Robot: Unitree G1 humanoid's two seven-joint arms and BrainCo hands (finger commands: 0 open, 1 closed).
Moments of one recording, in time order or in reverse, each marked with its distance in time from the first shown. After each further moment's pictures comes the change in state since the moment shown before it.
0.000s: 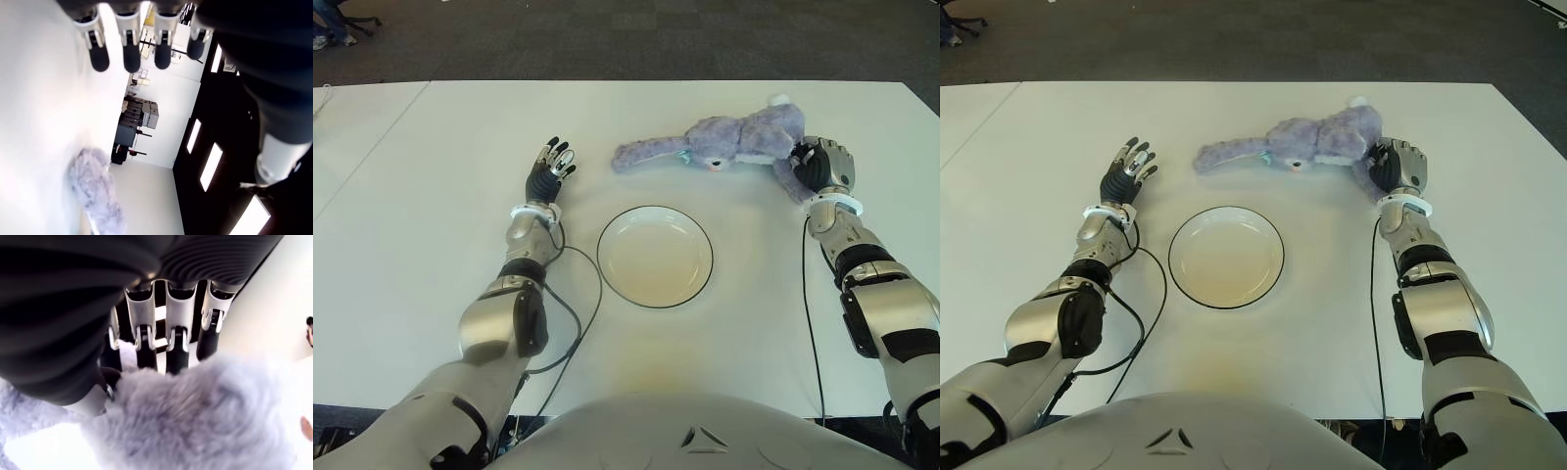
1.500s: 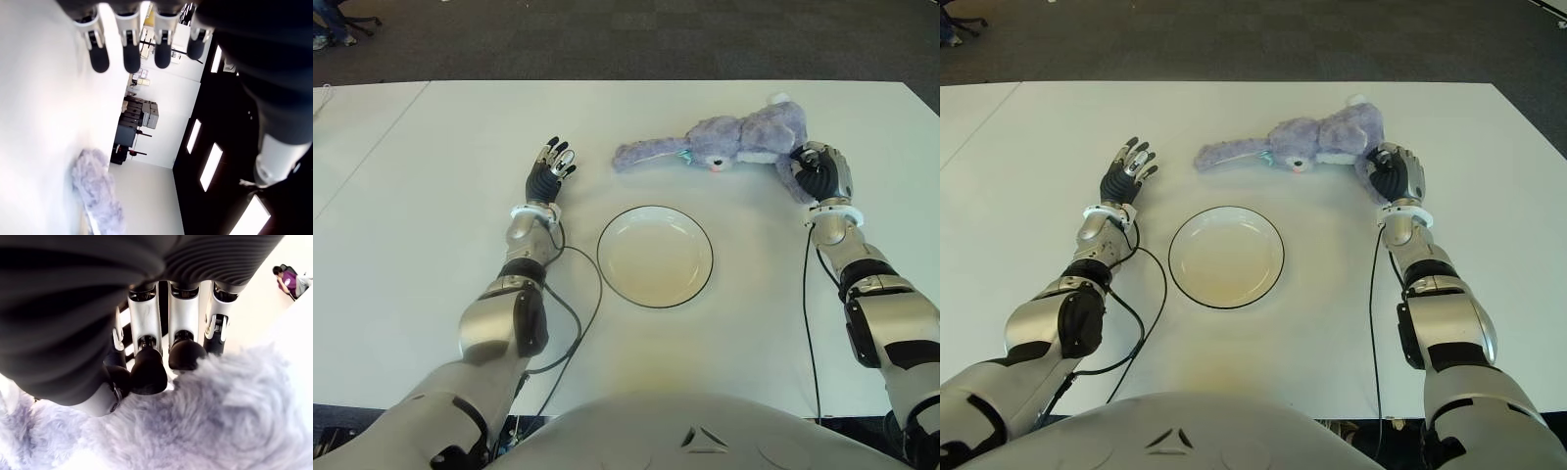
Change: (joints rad) left arm 0.000 0.000 -0.001 0.000 0.000 0.000 0.000; right arm 0.102 -0.007 -0.039 -0.015 0.064 -0.292 0.003
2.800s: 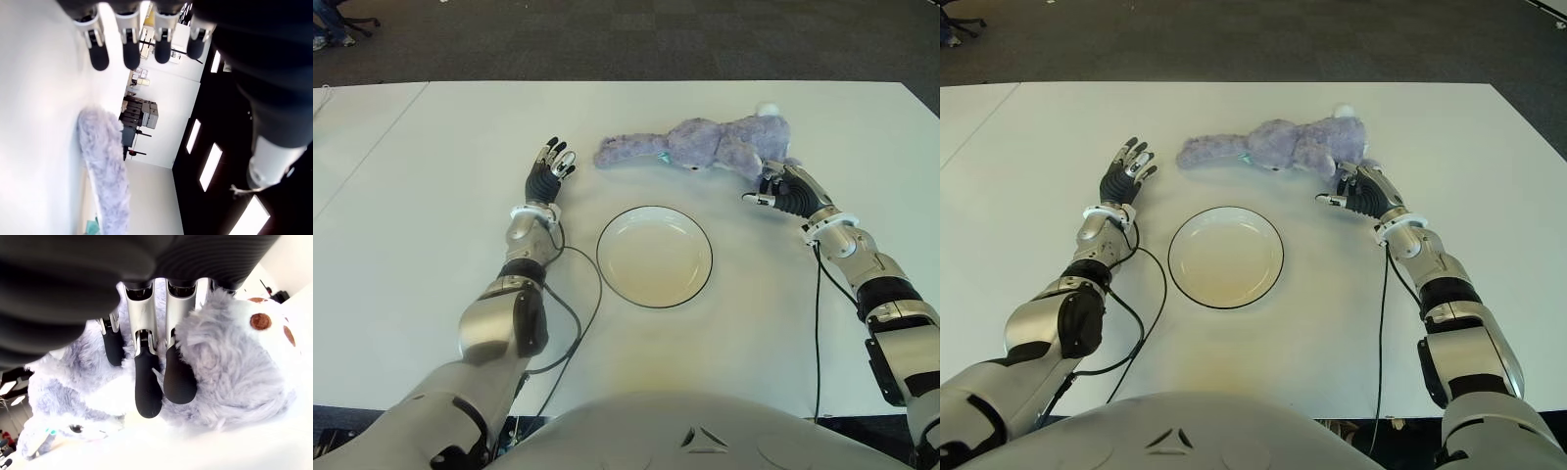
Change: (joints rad) left arm 0.001 0.000 -0.001 0.000 0.000 0.000 0.000; right arm 0.144 -0.096 0.070 -0.319 0.049 -0.022 0.461
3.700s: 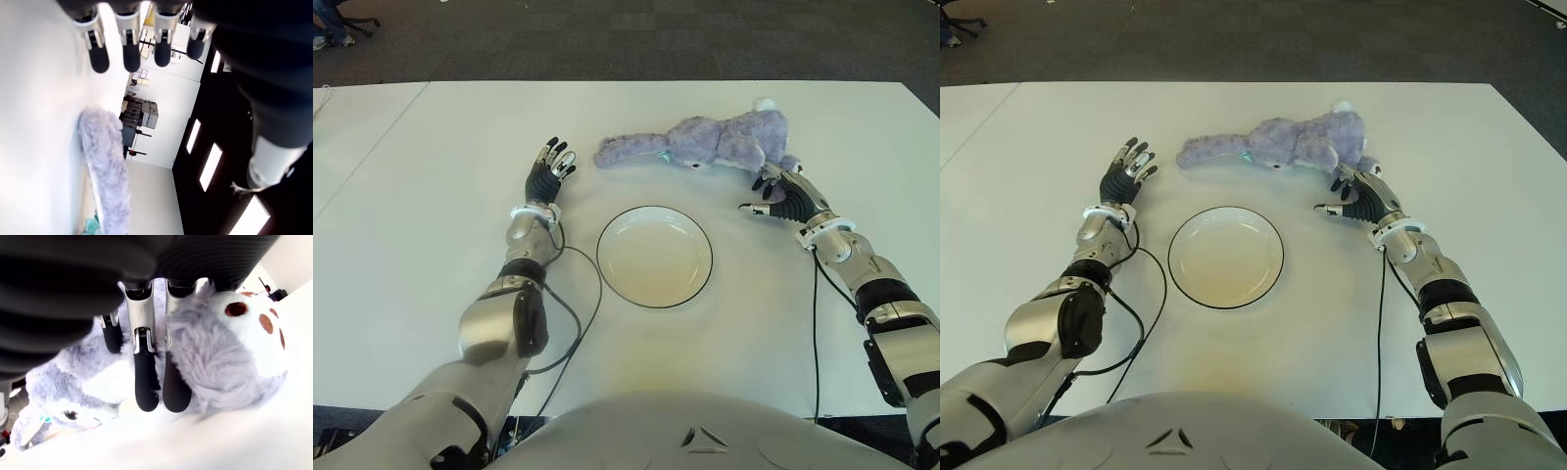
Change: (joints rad) left arm 0.000 0.000 0.000 0.000 0.000 0.000 0.000; right arm 0.000 0.005 0.034 0.045 -0.058 0.005 -0.085
